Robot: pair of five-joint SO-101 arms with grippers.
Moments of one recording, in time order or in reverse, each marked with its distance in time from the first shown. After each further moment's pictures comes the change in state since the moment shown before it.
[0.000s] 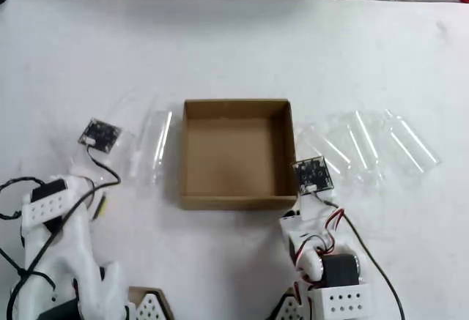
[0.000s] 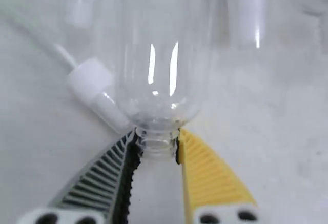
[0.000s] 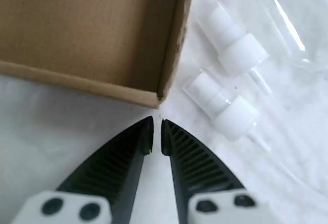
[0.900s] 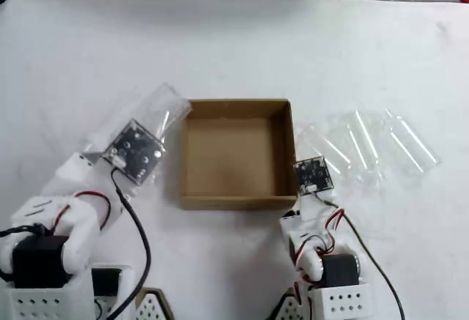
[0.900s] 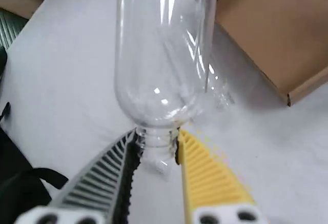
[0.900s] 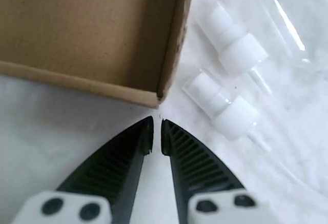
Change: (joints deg) left arm 23.6 -38.6 -26.3 38.4 0.0; right arm 0.0 0.0 0.0 0.0 0.0
